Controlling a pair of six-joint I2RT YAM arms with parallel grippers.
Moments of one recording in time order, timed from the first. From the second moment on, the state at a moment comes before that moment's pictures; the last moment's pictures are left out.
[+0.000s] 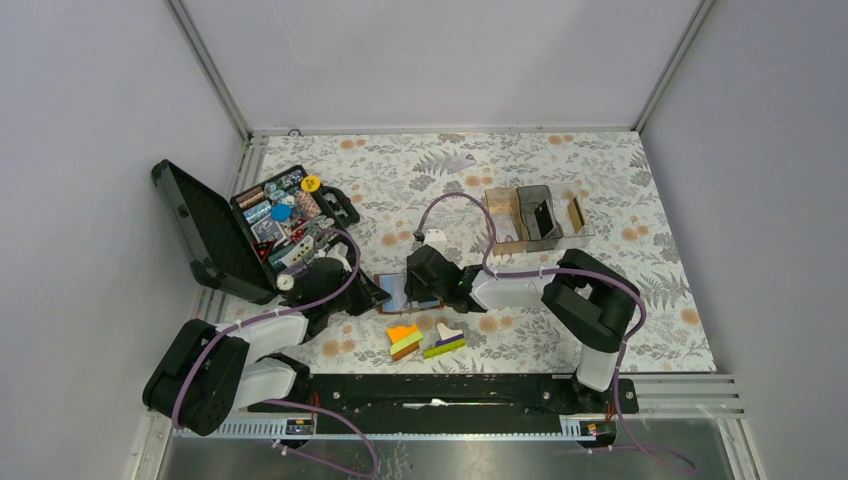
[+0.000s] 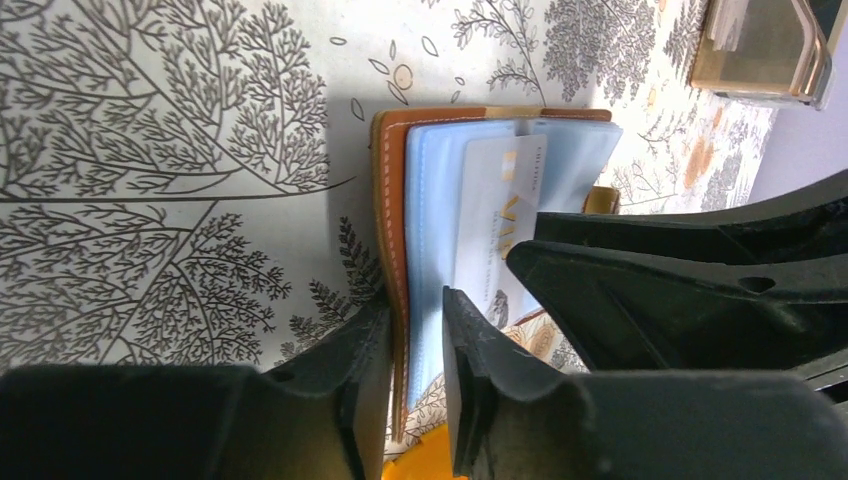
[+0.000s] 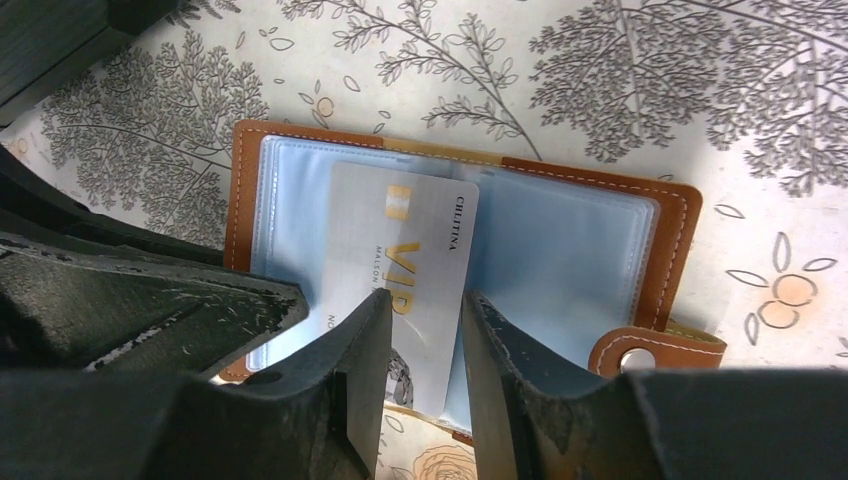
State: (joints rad) left arm -0.42 1.19 0.23 0.25 0.25 -0.94; right arm 1.03 1.82 0.95 0.07 0.23 0.77
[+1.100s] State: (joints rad) left arm -0.42 1.18 0.23 0.26 0.33 -0.89; right arm 1.02 1.87 1.01 0.08 0.09 0.88
